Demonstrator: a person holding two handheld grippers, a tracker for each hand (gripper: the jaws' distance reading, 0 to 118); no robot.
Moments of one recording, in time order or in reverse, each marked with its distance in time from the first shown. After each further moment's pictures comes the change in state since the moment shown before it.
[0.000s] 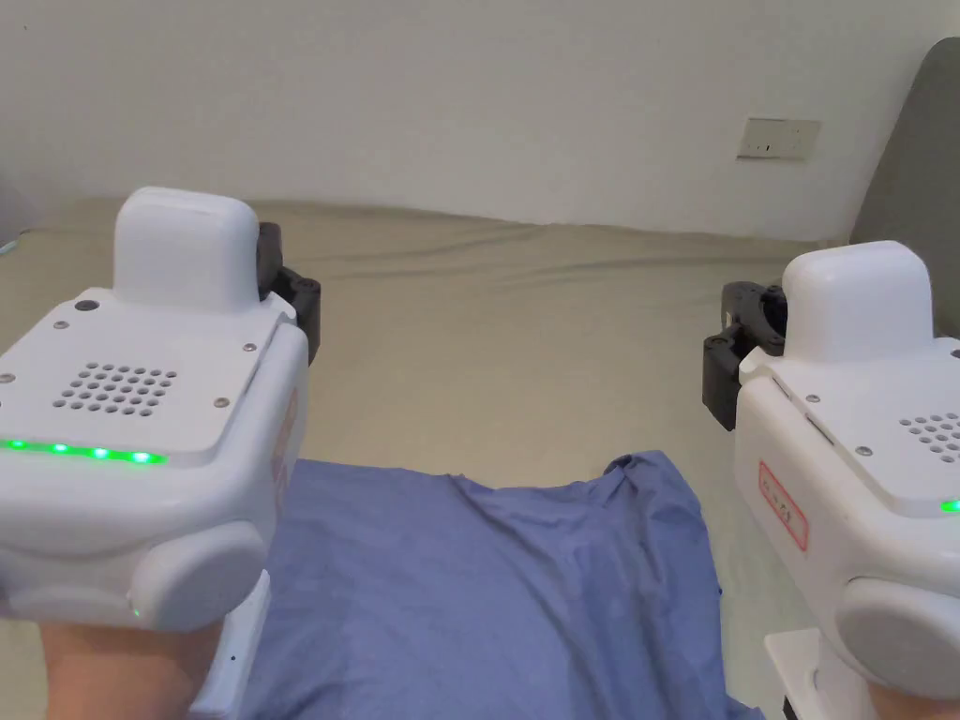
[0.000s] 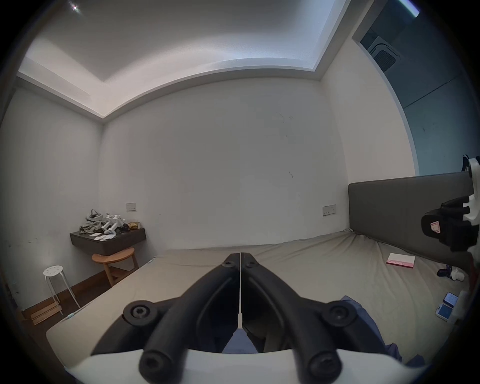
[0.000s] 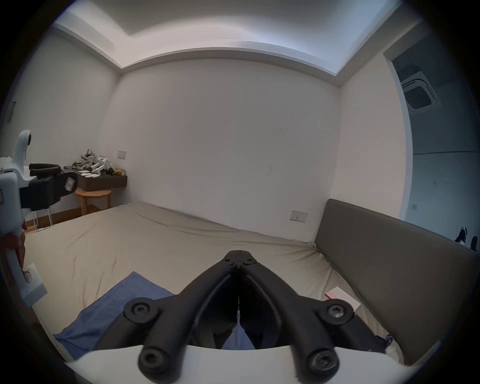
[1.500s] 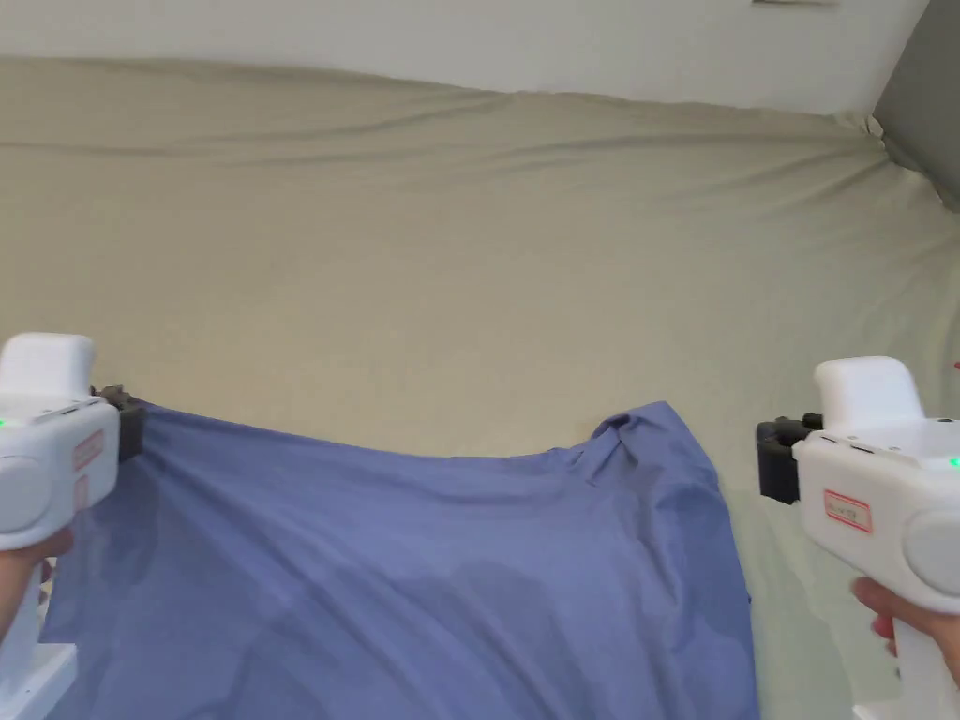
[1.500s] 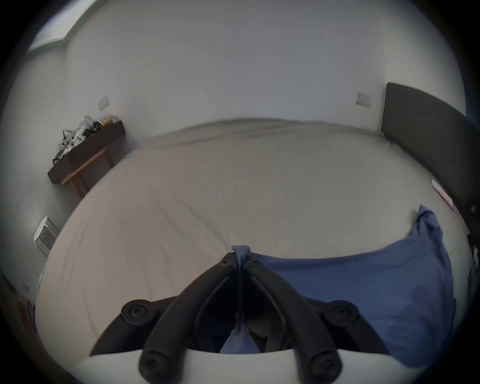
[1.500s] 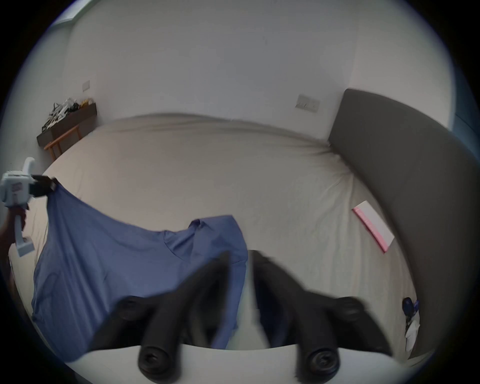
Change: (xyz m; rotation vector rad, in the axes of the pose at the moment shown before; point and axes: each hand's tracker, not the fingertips) left arm -0.077 -0.237 -0.254 -0.677 -0.001 0.016; right arm 0.095 -0.196 -0.246 -0.660 0.052 -0.066
